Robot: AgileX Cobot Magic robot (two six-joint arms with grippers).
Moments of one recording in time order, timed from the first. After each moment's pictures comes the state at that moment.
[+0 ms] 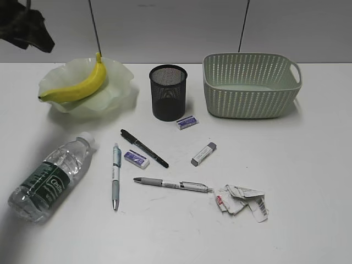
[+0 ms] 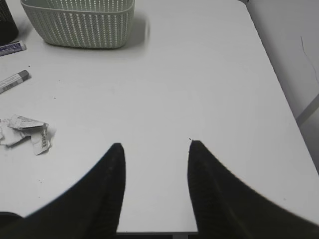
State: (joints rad) left arm -0.07 1.82 -1.59 -0.28 0.92 0.41; right arm 0.01 -0.01 -0.51 0.00 1.04 -0.06
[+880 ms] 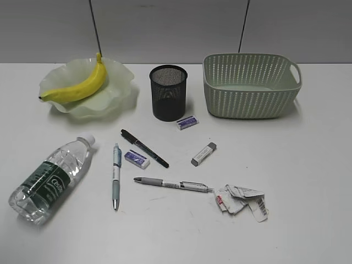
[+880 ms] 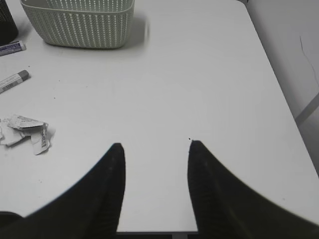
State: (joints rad) left arm -0.07 0.78 -1.19 -0.13 1.20 0.13; right arm 0.01 -0.01 -0.51 0.00 1.04 -0.06
